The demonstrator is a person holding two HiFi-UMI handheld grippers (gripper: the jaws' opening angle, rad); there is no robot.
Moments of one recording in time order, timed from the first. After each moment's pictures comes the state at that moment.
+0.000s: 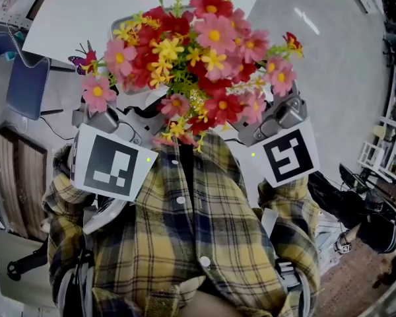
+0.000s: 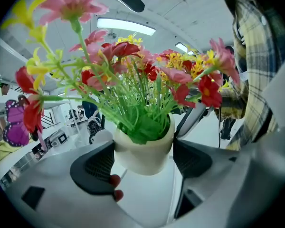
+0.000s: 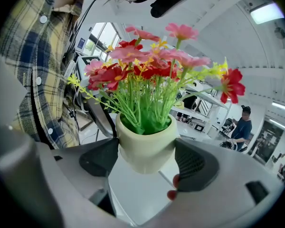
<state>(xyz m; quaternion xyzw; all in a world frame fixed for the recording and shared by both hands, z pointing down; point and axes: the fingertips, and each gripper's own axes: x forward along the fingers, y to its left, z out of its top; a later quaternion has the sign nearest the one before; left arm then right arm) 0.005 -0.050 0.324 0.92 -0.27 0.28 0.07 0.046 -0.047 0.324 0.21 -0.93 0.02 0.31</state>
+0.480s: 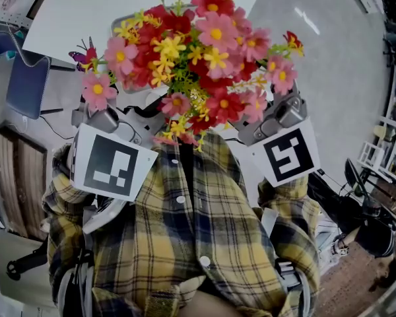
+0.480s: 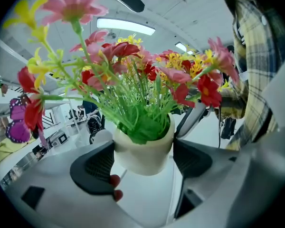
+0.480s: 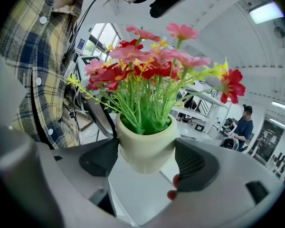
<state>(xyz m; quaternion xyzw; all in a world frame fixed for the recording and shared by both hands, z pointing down) 0.004 -0.050 0.324 0.92 -0.27 0.28 0.07 0.045 -0.047 0.324 0.21 -0.93 0.03 0.30</state>
